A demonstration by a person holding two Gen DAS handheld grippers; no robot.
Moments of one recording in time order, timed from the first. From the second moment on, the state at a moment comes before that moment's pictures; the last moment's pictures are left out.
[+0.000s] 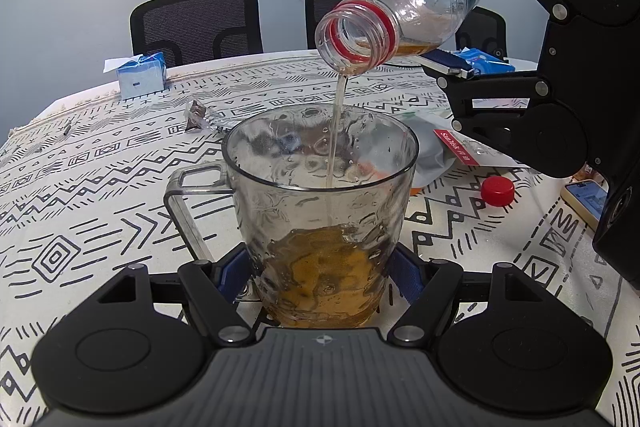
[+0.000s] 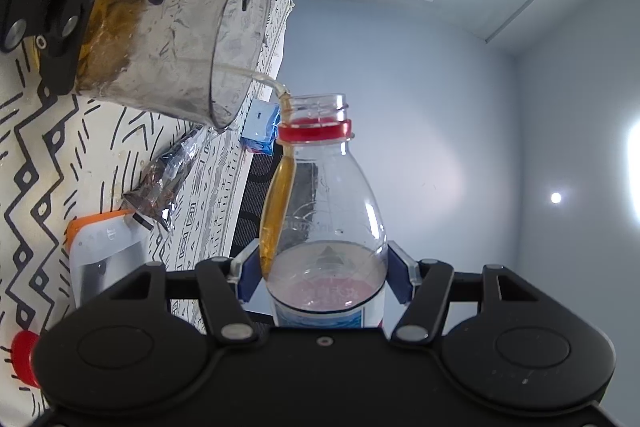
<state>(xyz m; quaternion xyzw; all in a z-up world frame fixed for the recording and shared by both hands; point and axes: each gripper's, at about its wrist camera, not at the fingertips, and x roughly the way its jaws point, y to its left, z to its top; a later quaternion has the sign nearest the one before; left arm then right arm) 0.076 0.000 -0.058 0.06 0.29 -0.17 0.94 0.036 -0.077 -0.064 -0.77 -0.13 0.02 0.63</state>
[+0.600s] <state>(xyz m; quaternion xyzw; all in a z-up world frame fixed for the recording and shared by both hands) 0.076 0.000 -0.059 0.06 0.29 -0.17 0.94 0.023 -0.074 -0.058 -0.78 -0.13 0.02 0.62</state>
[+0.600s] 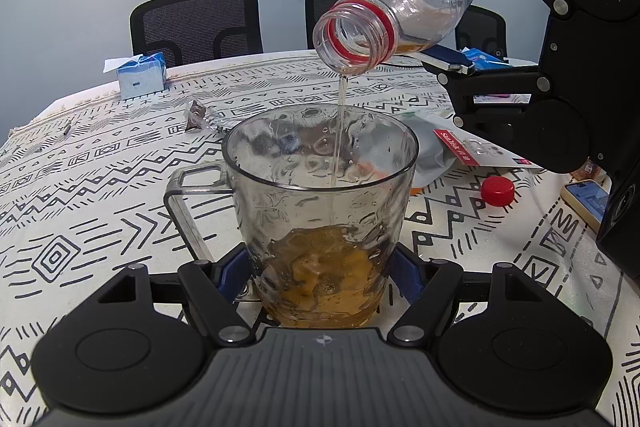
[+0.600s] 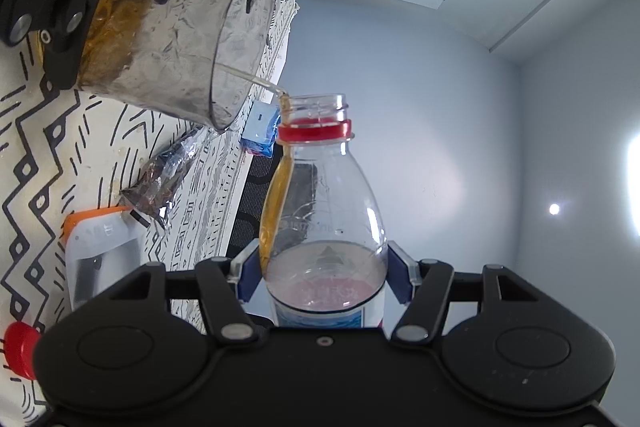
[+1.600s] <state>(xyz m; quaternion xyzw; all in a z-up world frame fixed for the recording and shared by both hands) 0.076 0.000 -0.059 0.06 0.29 -0.17 0.94 0.047 -0.082 -0.070 -0.80 -0.15 0.03 0.58</state>
